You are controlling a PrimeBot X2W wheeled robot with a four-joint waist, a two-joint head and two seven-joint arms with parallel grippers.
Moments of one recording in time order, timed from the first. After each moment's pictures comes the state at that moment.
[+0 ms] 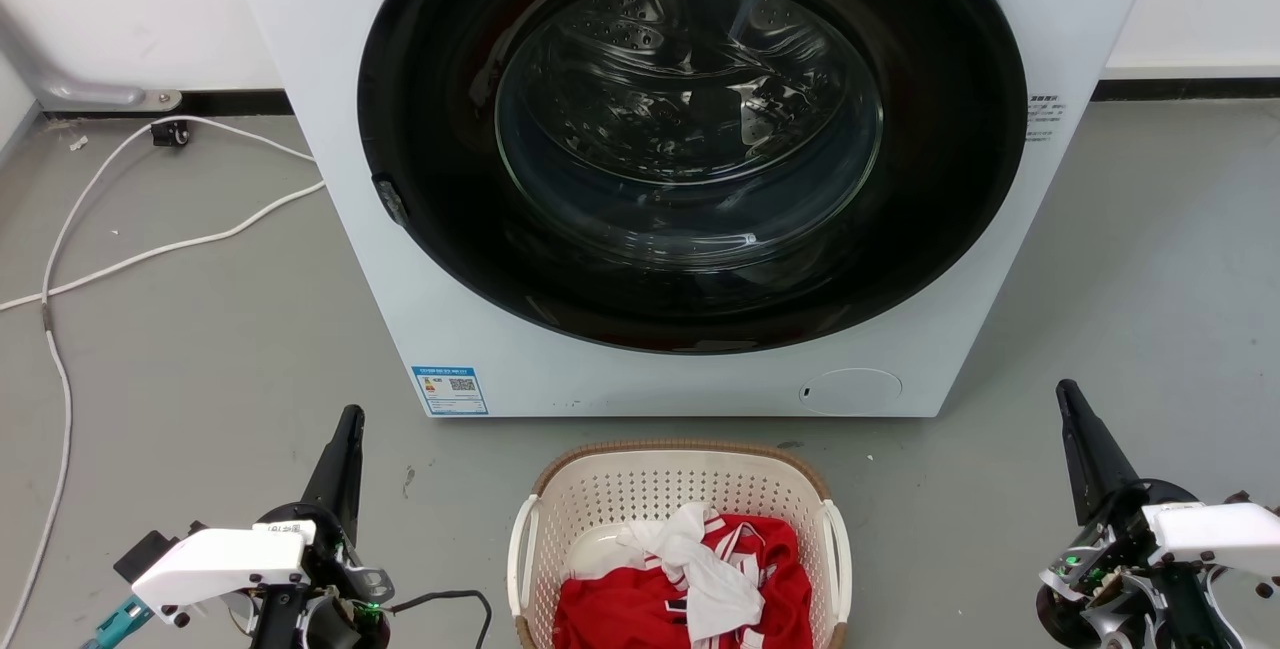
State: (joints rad) left arm -0.10 0.05 0.11 0.25 -1.62 -0.13 0.11; right arm -0.10 -0.06 -0.11 0.25 1.62 0.13 0.11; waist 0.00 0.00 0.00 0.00
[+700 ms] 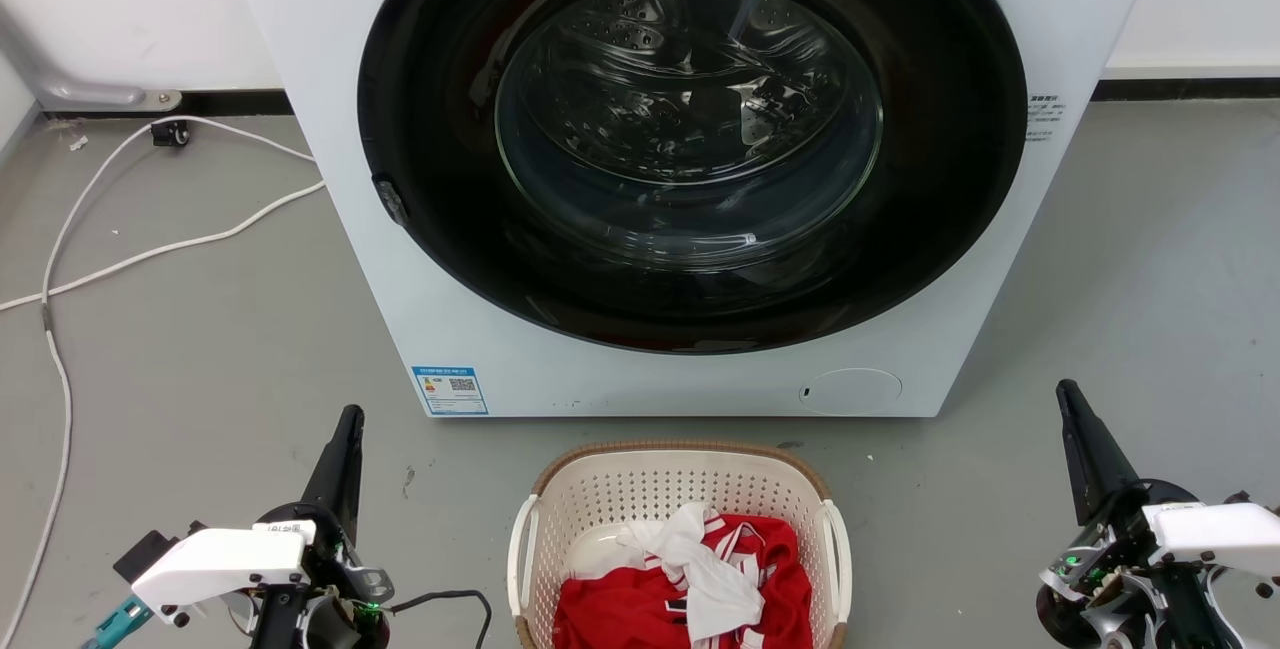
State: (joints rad) left arm -0.10 0.05 0.11 0.25 -1.62 -0.13 0.11; right arm -0.10 -0.06 -0.11 0.25 1.62 0.13 0.11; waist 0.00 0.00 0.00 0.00
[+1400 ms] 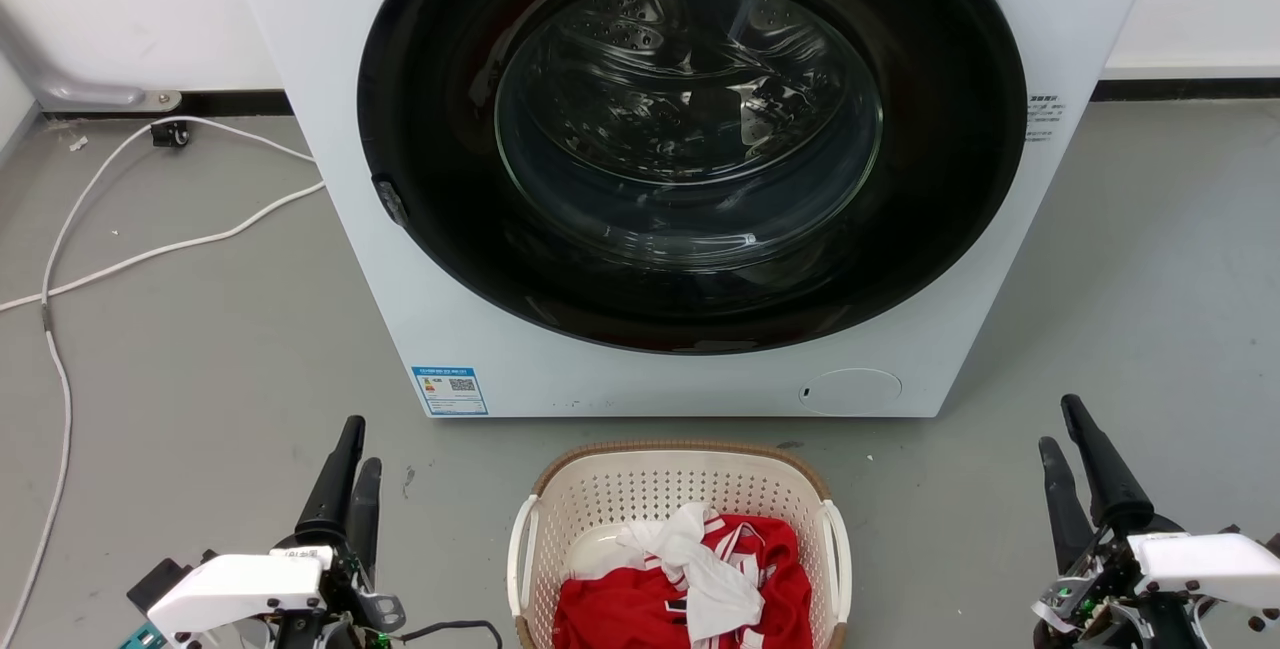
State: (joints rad) left arm -0.07 0.05 0.09 0.26 -1.60 -0.13 0.08; right arm -0.06 -0.05 -0.10 0.26 1.60 0.13 0.08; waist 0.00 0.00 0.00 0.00
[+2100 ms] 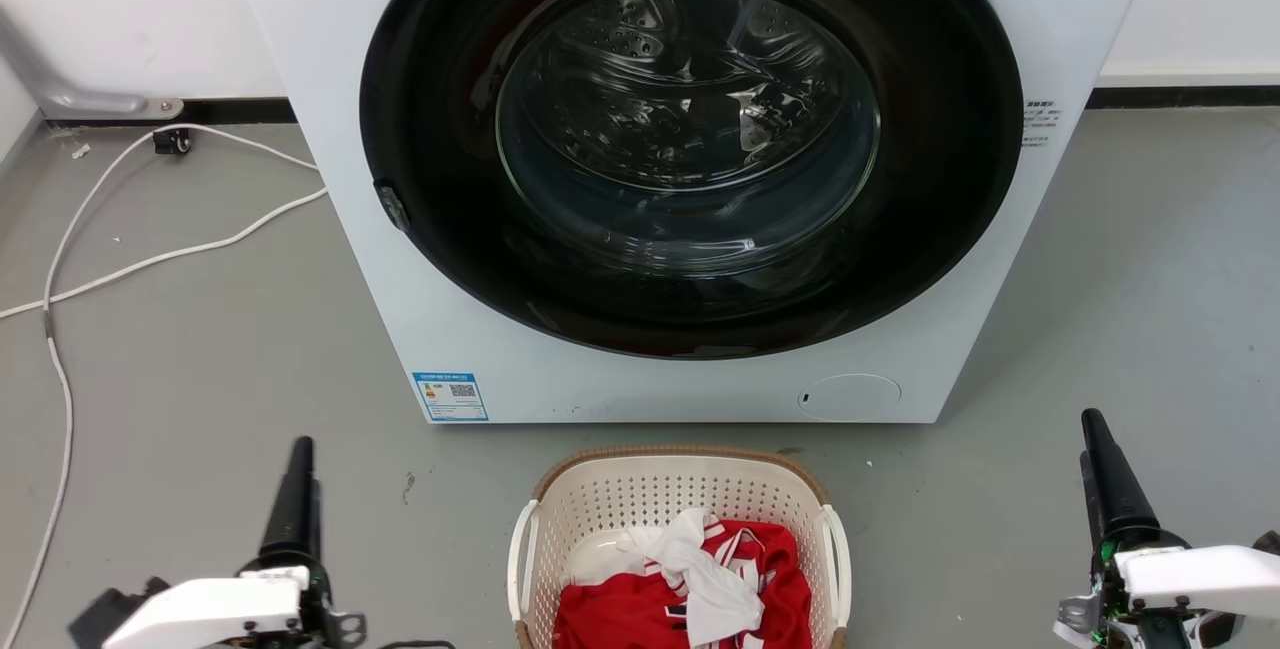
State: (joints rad) left arm -0.03 0.05 0.13 0.23 -1.45 -0.13 -0.01; right arm -0.03 -0.05 -0.11 0.23 1.33 0.13 -0.01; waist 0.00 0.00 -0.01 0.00
